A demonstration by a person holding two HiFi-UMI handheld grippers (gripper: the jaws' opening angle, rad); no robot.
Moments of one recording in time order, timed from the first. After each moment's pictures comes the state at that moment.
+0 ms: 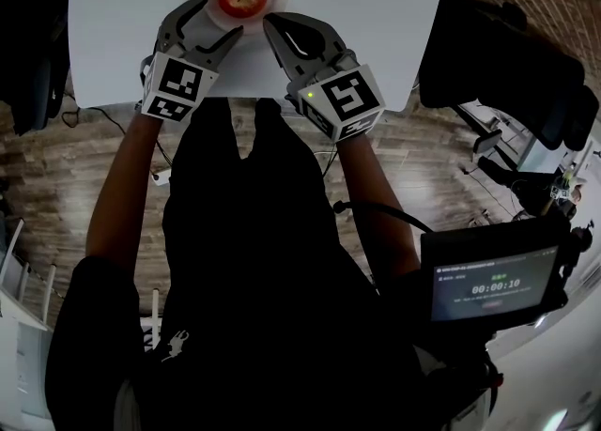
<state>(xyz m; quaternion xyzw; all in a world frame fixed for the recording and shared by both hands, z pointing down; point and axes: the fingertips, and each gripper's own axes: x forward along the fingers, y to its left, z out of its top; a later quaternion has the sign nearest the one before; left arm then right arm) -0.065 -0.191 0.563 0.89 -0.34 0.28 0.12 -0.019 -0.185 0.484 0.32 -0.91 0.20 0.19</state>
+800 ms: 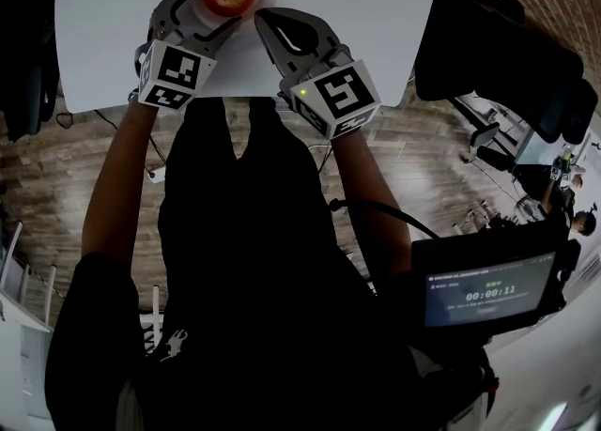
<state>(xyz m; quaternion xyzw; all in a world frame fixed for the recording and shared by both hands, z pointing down) -0.046 -0.209 0.575 0.89 -0.33 0.29 0.09 -0.009 -0.189 0.487 0.32 -0.91 0.20 0.18</state>
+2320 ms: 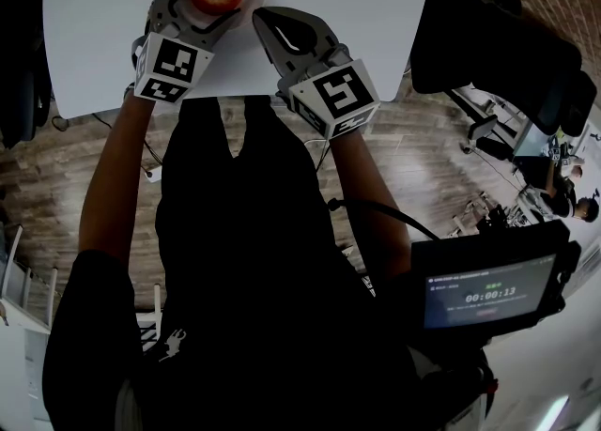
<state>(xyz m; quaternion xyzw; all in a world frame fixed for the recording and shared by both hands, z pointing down) -0.036 -0.220 0.575 0.90 -0.32 0.28 0.09 0.000 -0.186 0.491 0.34 -0.90 0.21 0.19</state>
